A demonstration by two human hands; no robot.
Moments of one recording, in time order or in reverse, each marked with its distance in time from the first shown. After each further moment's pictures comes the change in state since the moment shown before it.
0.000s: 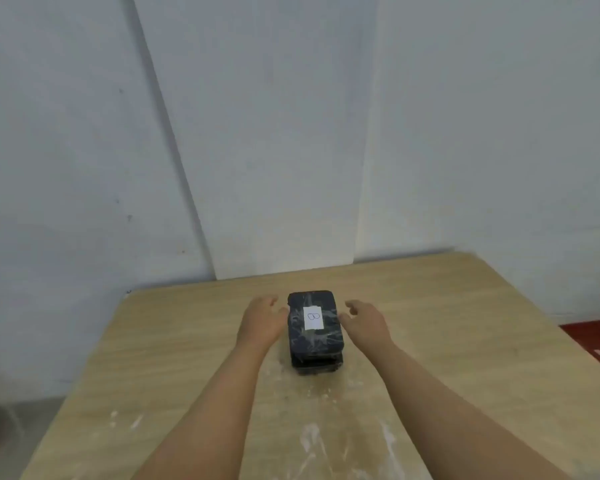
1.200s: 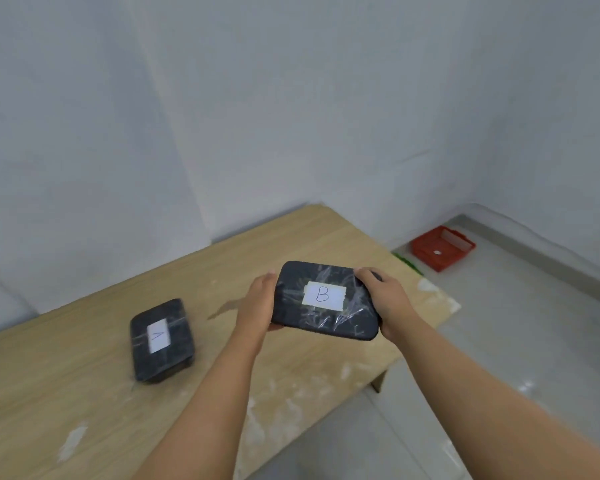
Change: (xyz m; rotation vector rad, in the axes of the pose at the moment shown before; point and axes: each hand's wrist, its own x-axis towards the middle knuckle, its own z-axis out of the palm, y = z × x) left_hand -0.098 0.182 0.198 -0.515 -0.379 -0.070; right_hand -0.094 0.199 -0.208 0.932 0.377 0.297
